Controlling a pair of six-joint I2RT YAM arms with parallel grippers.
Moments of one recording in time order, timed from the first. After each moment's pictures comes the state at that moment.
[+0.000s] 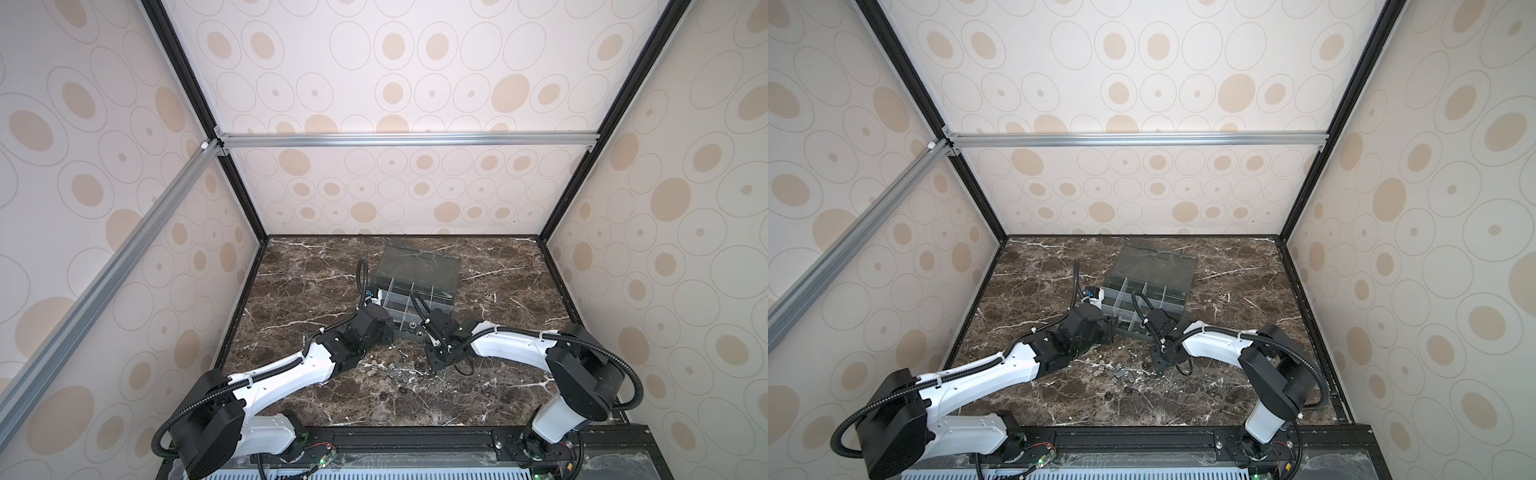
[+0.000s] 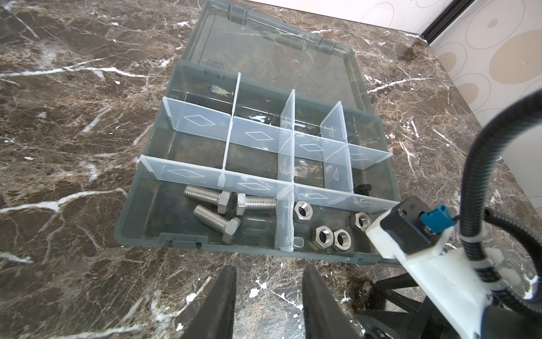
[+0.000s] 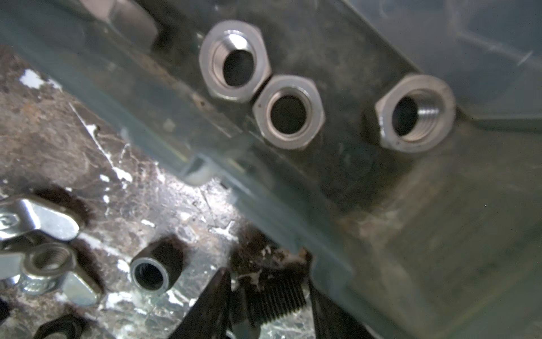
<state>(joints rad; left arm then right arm) -0.81 1.26 0.73 -0.15 -0.31 -0.61 0.80 1.63 0.90 -0.57 0.01 0.45</state>
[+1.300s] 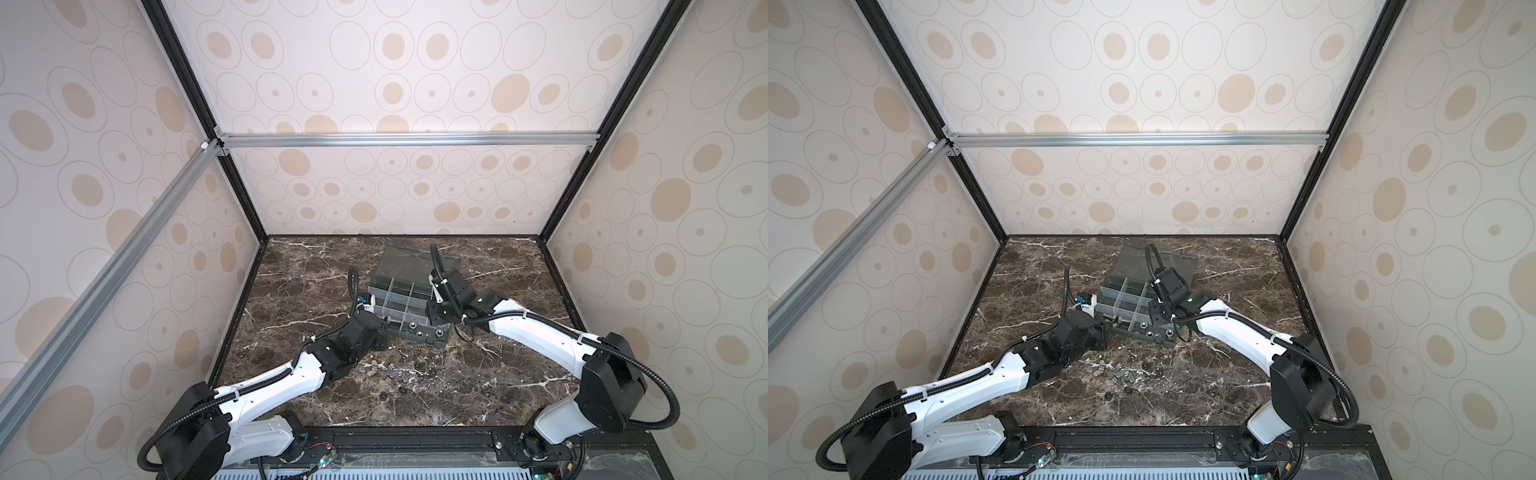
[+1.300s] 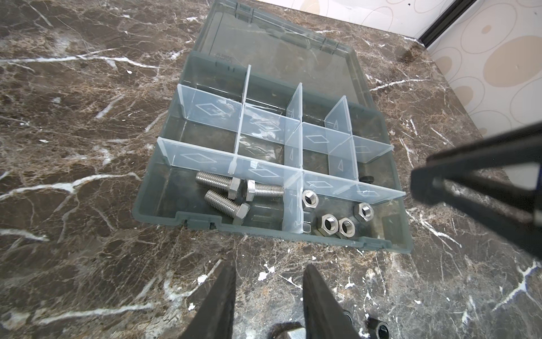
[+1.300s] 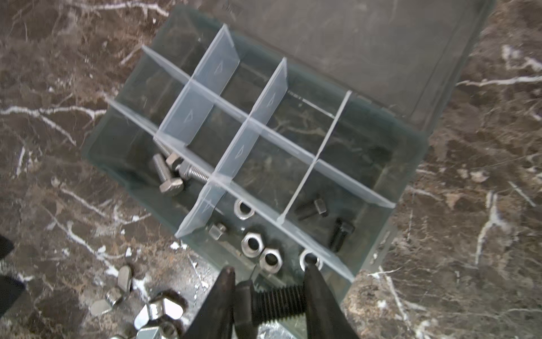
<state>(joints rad) -0.81 1.16 0.65 -0.14 -0.31 -0.62 0.66 1.53 1.16 -0.56 0.11 0.40</state>
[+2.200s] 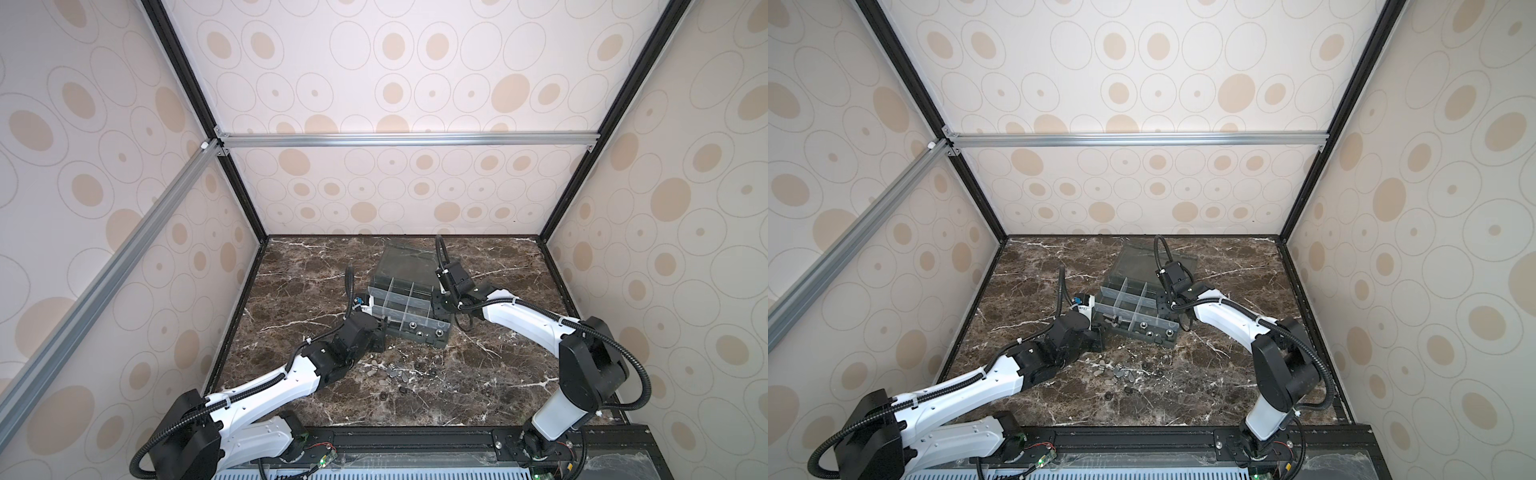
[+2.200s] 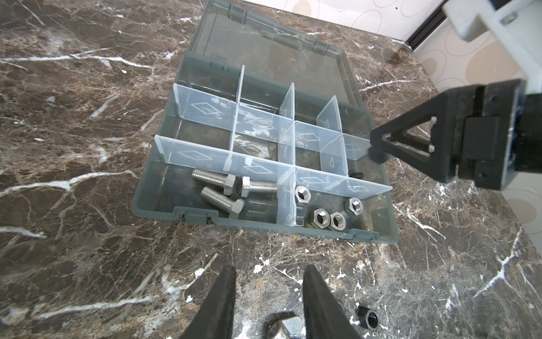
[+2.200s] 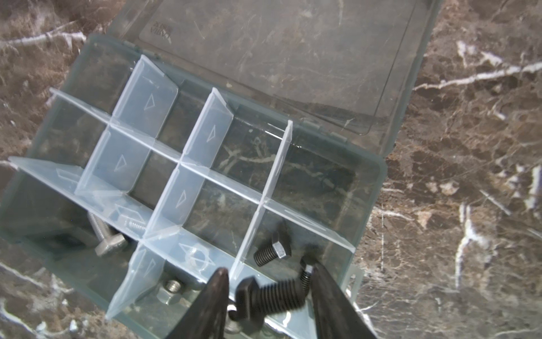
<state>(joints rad) -0.81 1.12 0.63 -0.16 -0.28 -0.62 0.58 1.65 1.18 -0.50 0.14 0.42</state>
